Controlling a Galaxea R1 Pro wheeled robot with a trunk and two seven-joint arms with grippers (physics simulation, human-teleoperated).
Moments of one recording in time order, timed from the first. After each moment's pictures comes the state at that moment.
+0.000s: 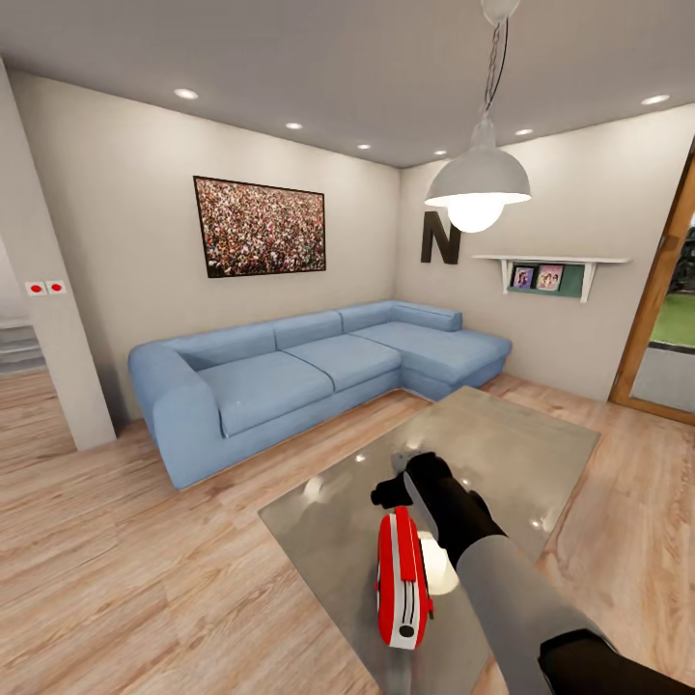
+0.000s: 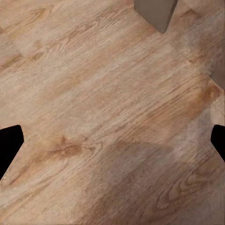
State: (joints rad) left arm 0.04 -0.07 0.00 -0.68 -0.01 -0.13 0.08; right arm -0.82 0.17 0.15 -0.70 0.08 0.87 0.06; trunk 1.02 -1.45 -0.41
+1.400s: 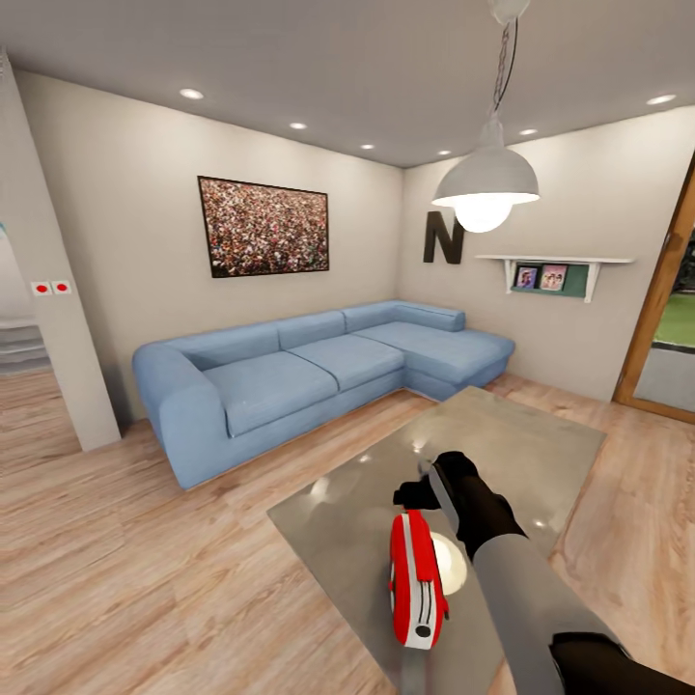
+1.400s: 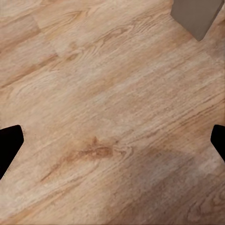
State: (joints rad) left arm 0.04 -0.05 0.08 -0.66 -0.01 -0.17 0.11; right arm -0.82 0.14 -0.05 -0.70 0.09 0.95 0.03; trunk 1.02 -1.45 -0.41
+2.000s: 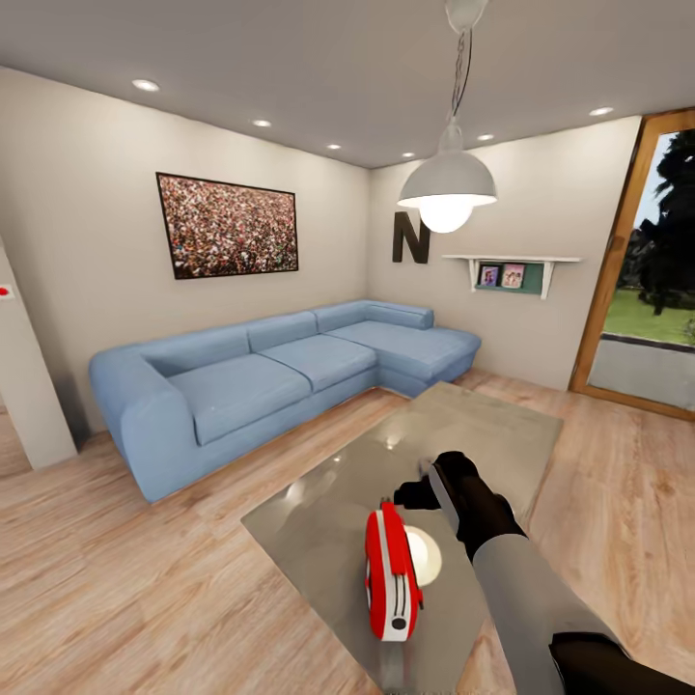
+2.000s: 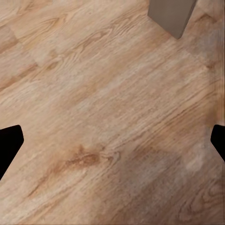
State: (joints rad) left arm 0.04 -0.05 0.08 -0.66 -0.01 -0.17 0.11; right arm -0.82 0.14 -0.05 -0.70 0.09 0.95 0.03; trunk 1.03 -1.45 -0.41
